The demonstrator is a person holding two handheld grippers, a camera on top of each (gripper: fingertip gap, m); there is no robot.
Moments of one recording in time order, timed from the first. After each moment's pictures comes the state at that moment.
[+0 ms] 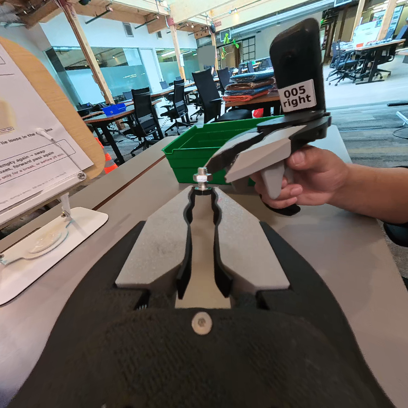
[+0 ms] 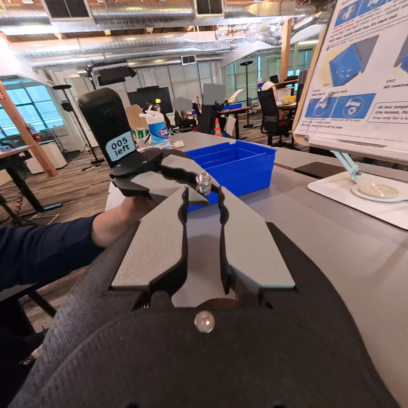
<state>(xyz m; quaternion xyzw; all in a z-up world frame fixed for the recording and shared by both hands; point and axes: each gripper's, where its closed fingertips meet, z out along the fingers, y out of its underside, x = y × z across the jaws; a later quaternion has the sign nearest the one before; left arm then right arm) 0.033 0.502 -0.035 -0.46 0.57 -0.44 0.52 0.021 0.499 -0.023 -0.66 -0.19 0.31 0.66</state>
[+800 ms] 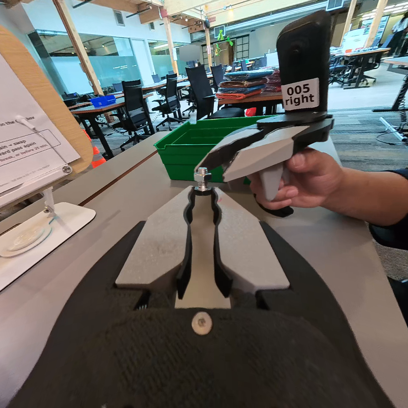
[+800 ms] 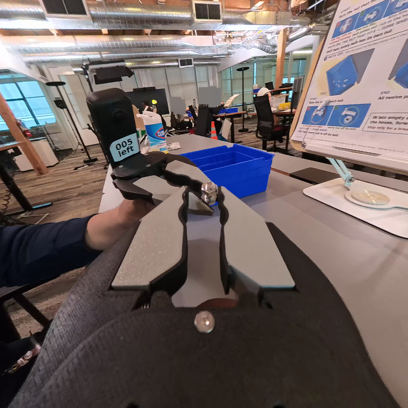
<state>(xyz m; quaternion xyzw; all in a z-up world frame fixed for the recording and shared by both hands) 0.037 0.499 -0.040 -0.47 0.57 -0.46 0.50 0.017 0.499 -0.020 -0.65 -0.19 0.29 0.67</state>
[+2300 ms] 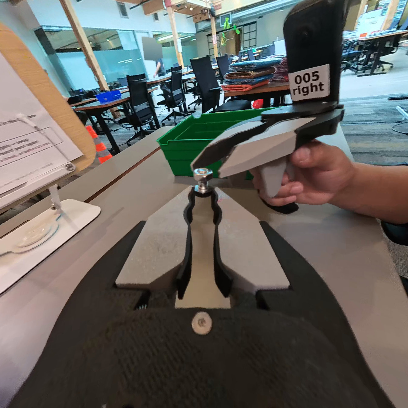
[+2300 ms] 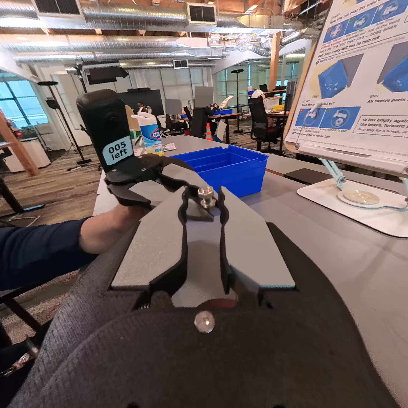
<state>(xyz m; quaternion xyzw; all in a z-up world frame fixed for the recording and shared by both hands) 0.042 0.499 -0.045 -0.47 0.57 -0.44 0.50 0.022 0.500 -0.020 -0.66 -0.19 0.28 0.68</state>
